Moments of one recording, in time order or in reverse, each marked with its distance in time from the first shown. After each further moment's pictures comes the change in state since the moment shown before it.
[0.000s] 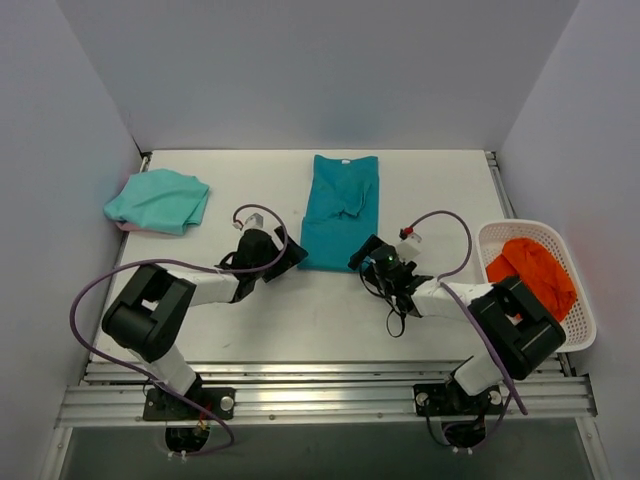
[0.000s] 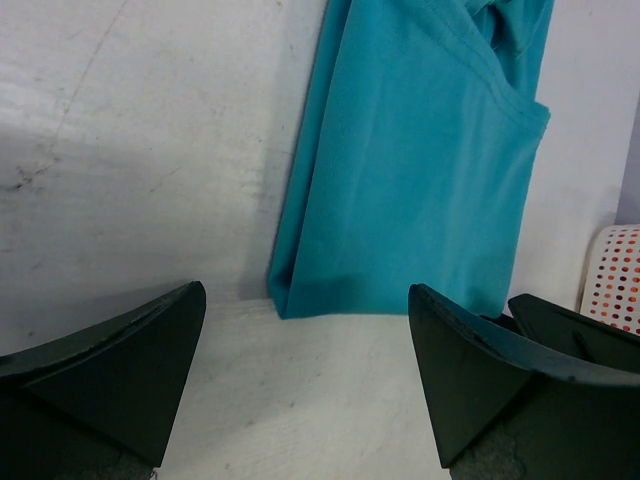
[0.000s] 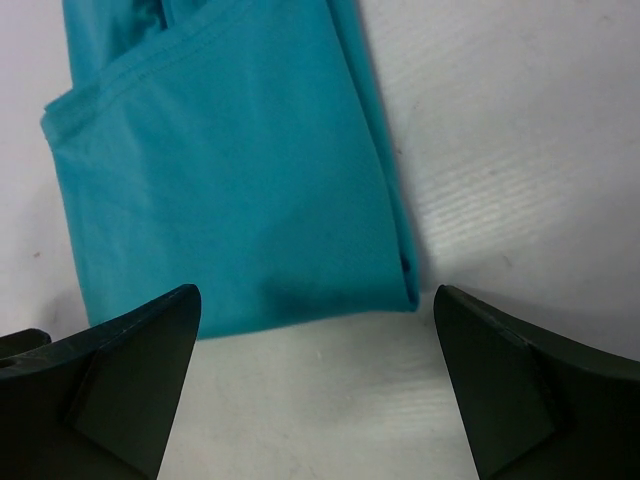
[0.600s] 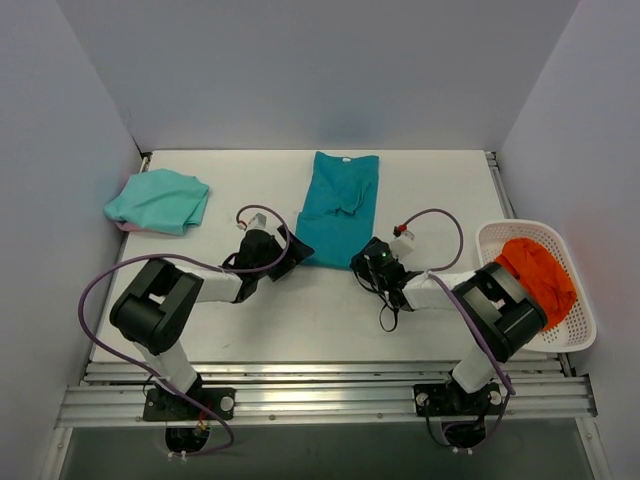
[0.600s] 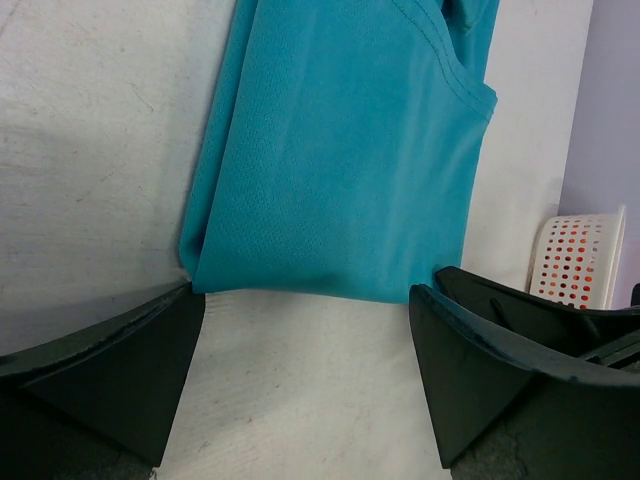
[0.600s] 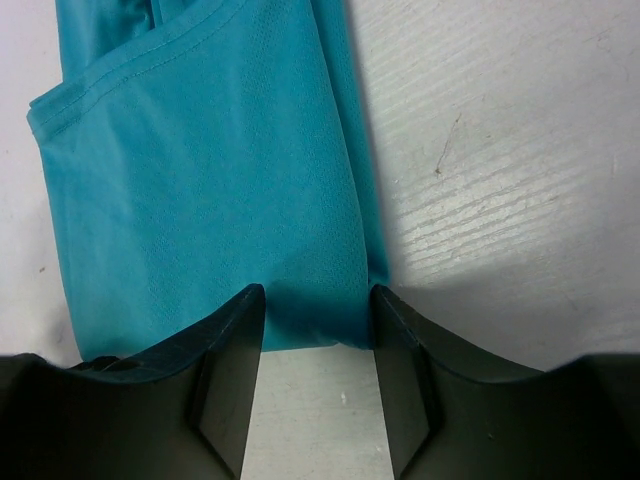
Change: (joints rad) left arm -0.002 0.072 0.013 0.124 0.070 -0.076; right arm -0.001 0.145 0.066 0.107 -0.016 0.013
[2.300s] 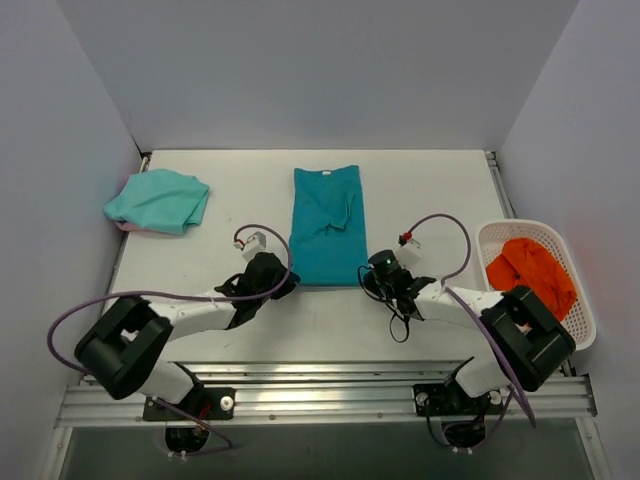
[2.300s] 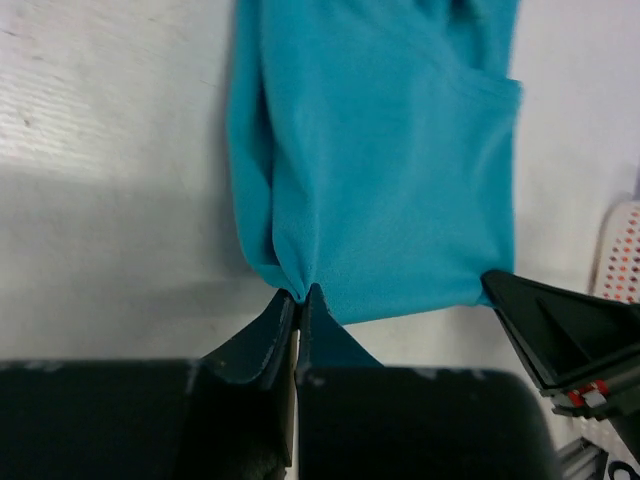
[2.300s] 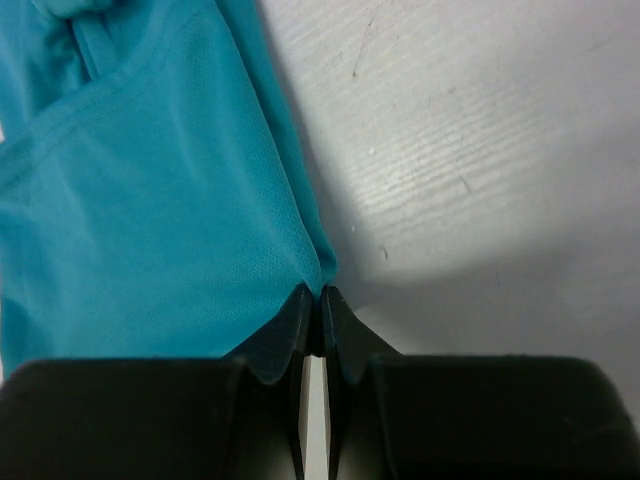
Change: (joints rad) left arm -0.146 -0.194 -0.130 -0.152 -0.270 -0.040; right arm 0.008 -0.140 -0.050 -0.207 -0.028 0.019
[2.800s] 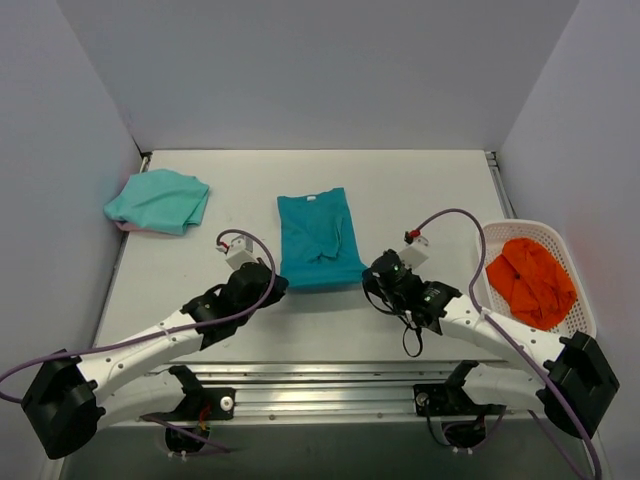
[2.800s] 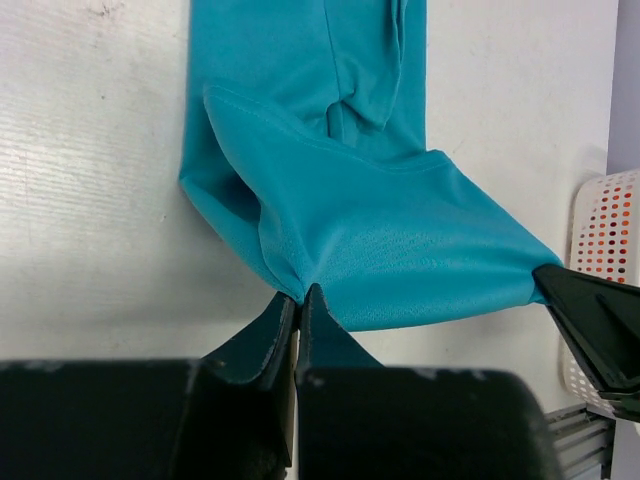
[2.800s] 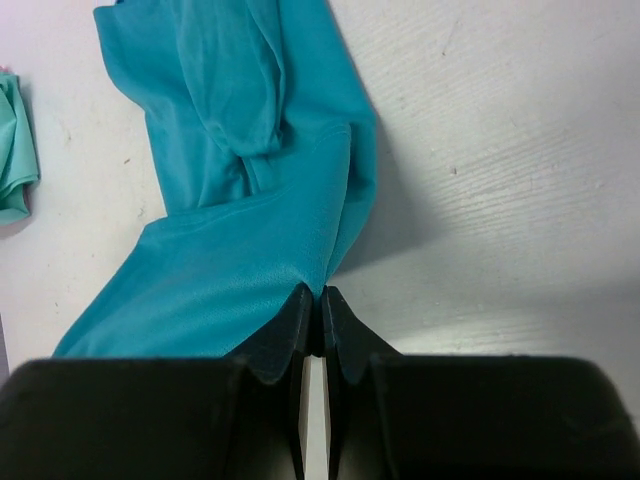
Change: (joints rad) left arm -0.171 -0.492 0.007 -0.448 -0.195 0.025; right arm 0.177 -0.393 0.066 -0.386 0.134 0.067
